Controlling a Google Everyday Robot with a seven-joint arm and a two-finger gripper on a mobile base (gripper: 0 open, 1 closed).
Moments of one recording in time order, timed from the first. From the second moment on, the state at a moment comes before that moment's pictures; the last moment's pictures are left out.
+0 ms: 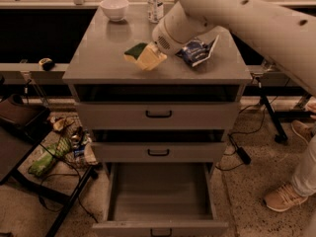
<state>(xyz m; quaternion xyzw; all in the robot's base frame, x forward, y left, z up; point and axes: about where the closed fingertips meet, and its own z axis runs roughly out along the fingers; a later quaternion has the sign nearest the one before) 0.681 0.019 0.900 -0.47 0.81 0.10 0.35</state>
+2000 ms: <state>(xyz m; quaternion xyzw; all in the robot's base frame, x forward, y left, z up) 0.539 -0.073 0.762 -0.36 0.86 0.18 0.32</state>
